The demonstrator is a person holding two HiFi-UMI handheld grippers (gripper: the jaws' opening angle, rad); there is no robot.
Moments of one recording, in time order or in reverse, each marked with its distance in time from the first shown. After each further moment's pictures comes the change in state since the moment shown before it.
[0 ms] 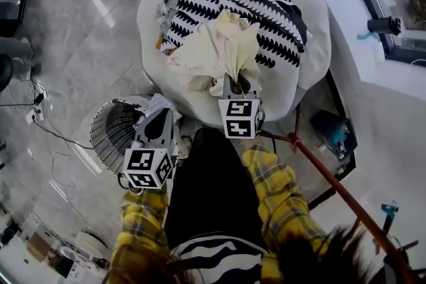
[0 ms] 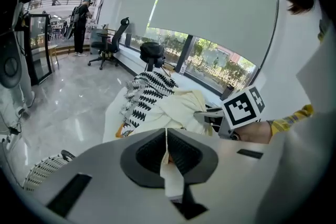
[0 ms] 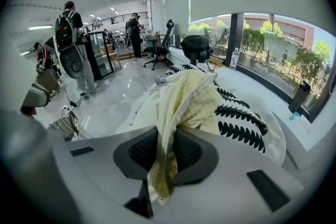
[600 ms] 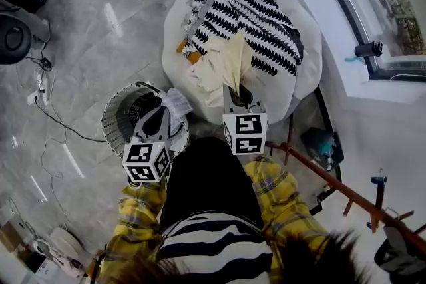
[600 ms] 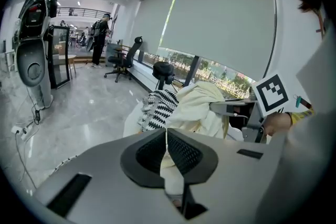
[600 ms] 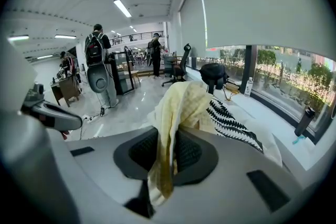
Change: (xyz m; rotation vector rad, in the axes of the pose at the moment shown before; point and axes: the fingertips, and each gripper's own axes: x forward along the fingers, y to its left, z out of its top) left arm -0.127 0.020 0.011 -0.054 -0.166 0.097; right arm -0.144 0.091 0.084 -0.114 -0.205 0.139
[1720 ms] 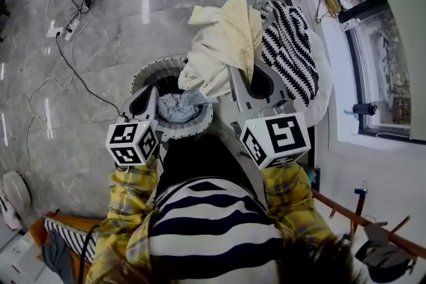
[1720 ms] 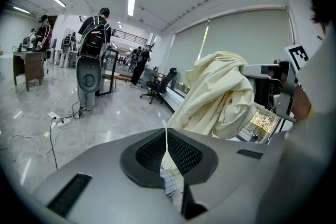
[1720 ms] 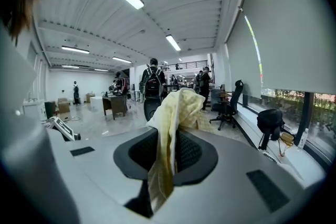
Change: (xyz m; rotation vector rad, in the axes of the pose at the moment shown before) left arm -0.220 0.120 0.019 -0.220 -0.299 0.271; right arm -0.149 0.246 0.202 -0.230 -0.336 0.464
